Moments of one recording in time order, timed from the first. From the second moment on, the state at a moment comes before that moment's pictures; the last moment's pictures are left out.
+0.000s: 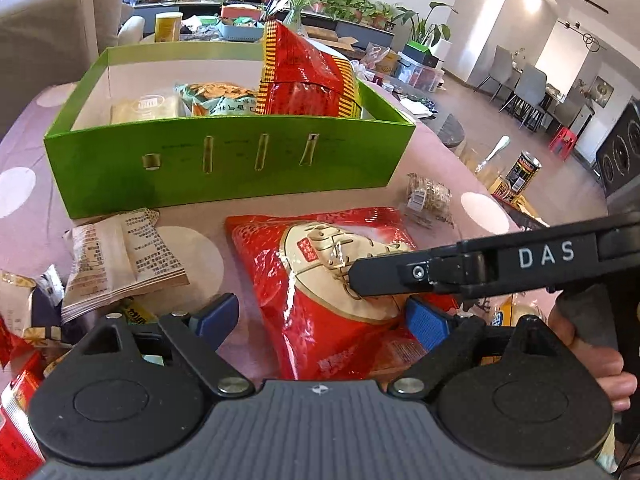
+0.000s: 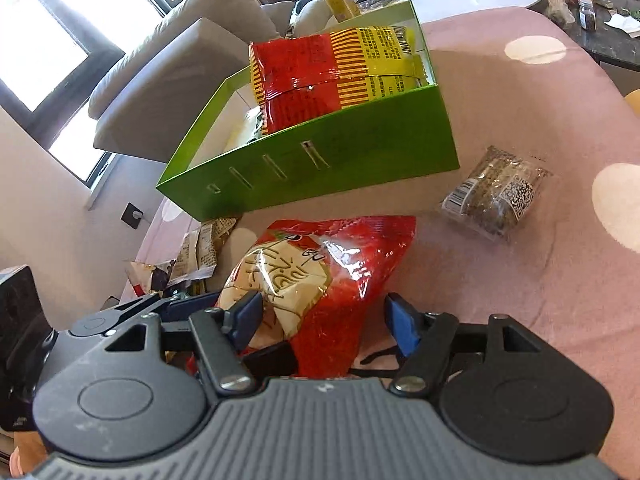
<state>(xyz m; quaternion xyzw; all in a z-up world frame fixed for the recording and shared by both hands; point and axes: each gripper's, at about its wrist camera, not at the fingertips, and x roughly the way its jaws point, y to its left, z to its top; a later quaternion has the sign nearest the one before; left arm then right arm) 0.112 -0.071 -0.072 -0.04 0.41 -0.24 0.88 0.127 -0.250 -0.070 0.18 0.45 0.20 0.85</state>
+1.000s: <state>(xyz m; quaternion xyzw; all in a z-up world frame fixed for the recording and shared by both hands) 0.120 -0.083 -0.076 -0.03 0.40 -0.27 0.88 0.137 -0.245 -0.070 0.18 0.44 0.22 0.85</state>
